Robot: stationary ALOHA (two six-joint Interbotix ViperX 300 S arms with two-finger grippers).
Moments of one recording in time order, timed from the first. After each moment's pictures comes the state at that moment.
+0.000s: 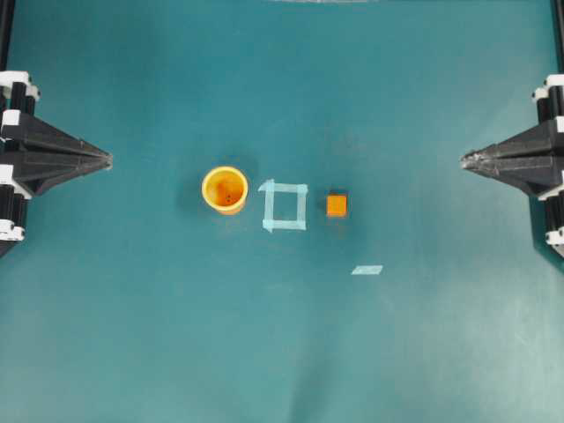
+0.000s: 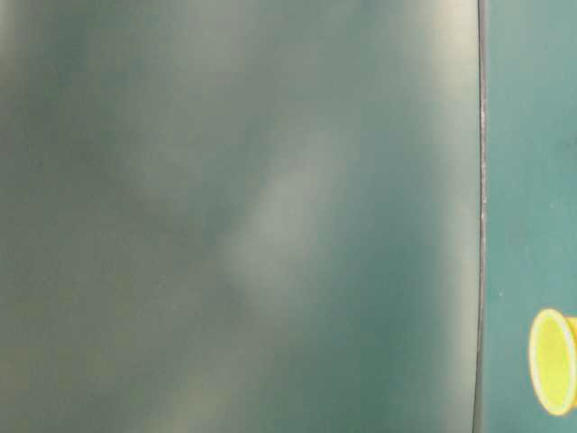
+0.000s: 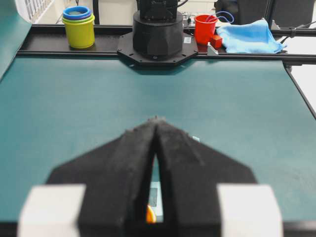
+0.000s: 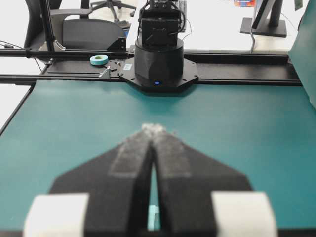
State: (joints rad) left arm 0.00 -0.96 1.17 0.00 -0.29 0.00; right arm 0.00 -0.96 1.17 0.00 -0.29 0.00
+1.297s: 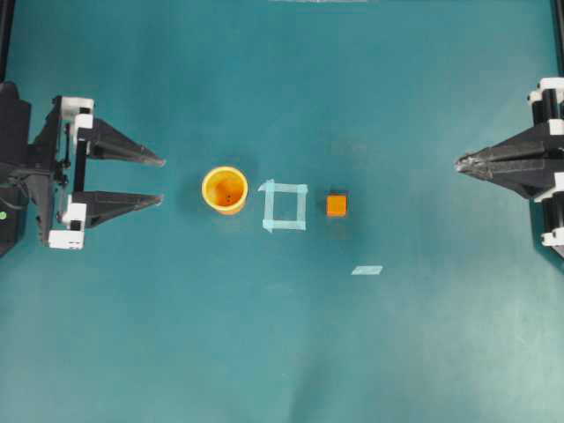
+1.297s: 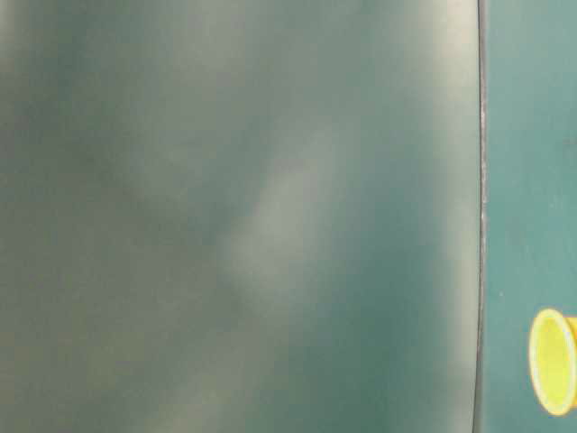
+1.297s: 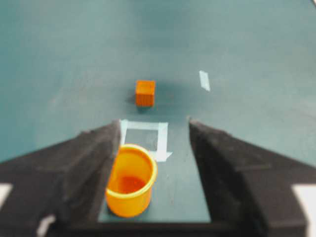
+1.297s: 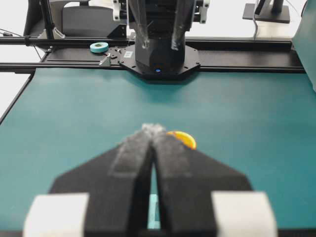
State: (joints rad) left arm 0.01 -0.64 1.18 0.01 -0.40 -0.03; right arm 0.00 -0.95 1.17 0.00 -0.27 0.00
